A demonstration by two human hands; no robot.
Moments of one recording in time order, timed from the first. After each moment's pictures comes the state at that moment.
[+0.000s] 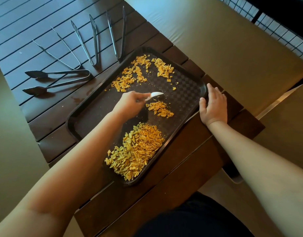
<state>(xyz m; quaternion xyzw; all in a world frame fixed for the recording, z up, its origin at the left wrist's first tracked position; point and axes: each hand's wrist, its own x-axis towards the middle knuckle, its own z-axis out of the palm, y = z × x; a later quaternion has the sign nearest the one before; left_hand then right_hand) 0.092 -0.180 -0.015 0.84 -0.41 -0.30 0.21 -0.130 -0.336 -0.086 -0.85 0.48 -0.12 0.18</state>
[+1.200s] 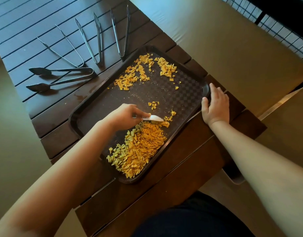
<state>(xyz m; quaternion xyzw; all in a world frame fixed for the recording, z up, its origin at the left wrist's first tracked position) 0.098 -0.139 -0.019 0.78 -0.51 -0.34 0.10 -0.130 -0.335 -0.087 -0.85 0.48 -0.13 0.18</state>
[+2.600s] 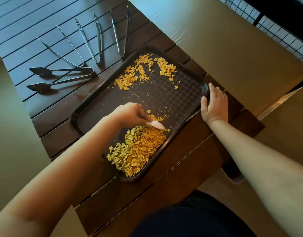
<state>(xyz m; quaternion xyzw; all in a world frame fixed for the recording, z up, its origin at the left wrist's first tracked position) 0.089 -0.151 -0.009 0.77 -0.52 -0.36 0.01 -0.130 -0.336 -0.086 -0.85 0.48 -0.12 0.18</state>
